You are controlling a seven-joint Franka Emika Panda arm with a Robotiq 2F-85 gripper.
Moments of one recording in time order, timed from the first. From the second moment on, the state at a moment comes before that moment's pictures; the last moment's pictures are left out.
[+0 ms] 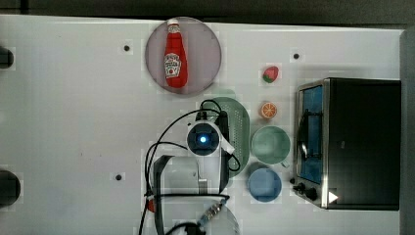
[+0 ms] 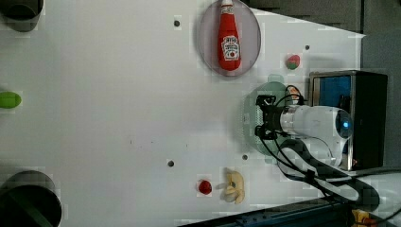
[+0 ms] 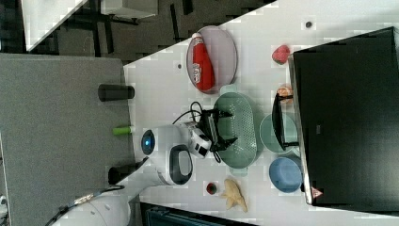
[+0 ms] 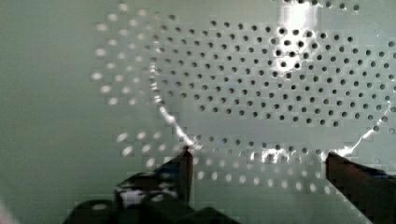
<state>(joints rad) 0.05 0.41 -0.01 -2.45 -0.03 1.30 0.76</state>
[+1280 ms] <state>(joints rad) 0.21 0.41 0.01 -2.39 -0.02 1.15 0.85</state>
